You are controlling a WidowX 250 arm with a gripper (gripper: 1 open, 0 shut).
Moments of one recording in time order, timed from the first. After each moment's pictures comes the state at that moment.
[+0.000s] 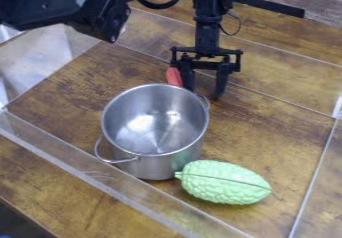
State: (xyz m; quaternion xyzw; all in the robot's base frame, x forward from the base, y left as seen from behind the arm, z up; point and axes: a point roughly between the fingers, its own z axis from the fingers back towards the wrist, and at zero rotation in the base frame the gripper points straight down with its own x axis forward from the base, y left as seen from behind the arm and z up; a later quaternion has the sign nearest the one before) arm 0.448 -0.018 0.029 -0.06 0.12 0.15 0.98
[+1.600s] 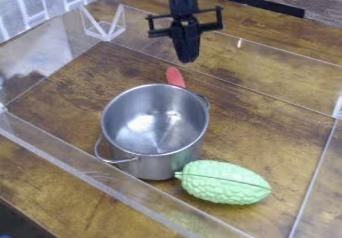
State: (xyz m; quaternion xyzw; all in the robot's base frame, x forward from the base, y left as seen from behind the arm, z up) arm 0.419 -0.005 0.117 -0.13 0.10 0.17 0.97
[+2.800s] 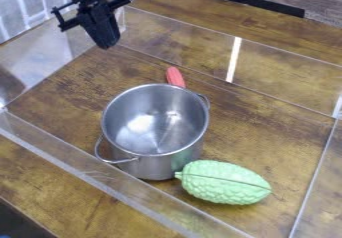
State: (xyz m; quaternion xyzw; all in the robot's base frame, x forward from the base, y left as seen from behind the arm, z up) arm 0.354 0.074 0.117 -0.22 0.00 0.19 0.96
